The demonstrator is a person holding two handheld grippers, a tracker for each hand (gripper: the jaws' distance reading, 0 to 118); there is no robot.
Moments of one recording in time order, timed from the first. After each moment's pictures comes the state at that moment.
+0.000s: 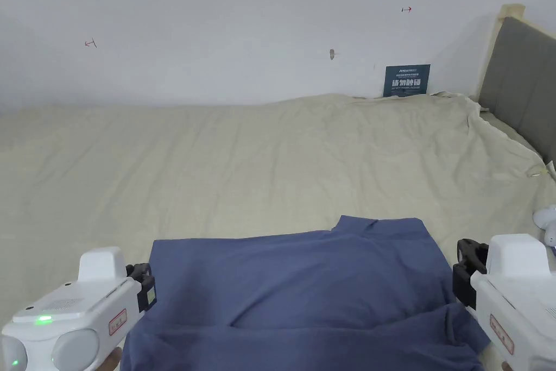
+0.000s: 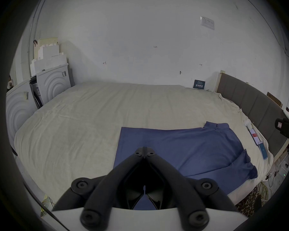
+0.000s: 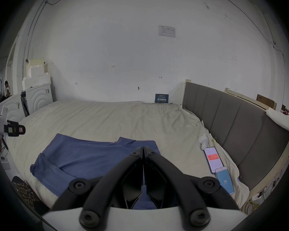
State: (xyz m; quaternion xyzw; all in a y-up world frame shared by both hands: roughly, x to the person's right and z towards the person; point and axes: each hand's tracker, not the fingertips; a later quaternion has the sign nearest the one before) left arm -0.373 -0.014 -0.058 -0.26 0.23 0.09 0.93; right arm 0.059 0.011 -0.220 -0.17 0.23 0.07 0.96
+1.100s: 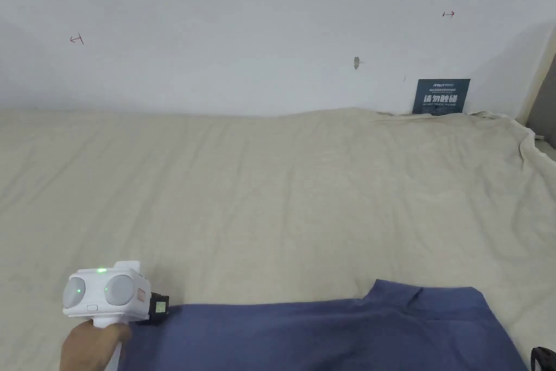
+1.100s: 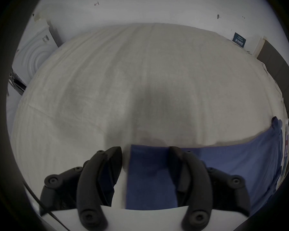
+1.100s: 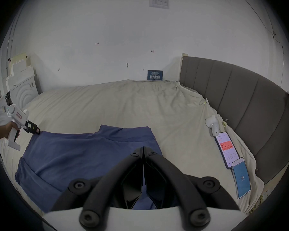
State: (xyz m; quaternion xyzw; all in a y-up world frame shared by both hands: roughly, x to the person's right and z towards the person) left arm -0.554 -0.152 -0.303 -0.50 0.26 0.14 0.81; right arm 0.027 -0.068 -0.349 -0.27 0.18 0.07 0.94
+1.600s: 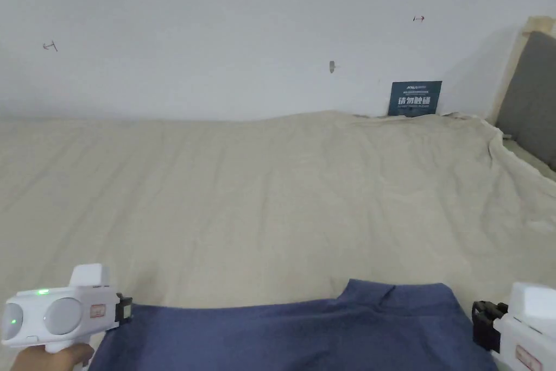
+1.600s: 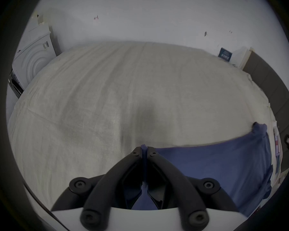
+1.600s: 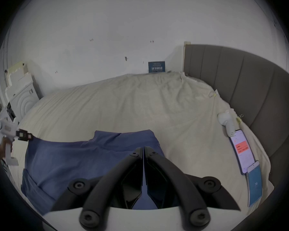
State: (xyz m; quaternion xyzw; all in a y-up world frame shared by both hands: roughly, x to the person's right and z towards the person) left arm -0.529 -0.099 -0.272 -0.41 0.22 0.14 0.88; right arm 0.020 -0.084 -0.446 -0.34 0.20 0.02 0.92
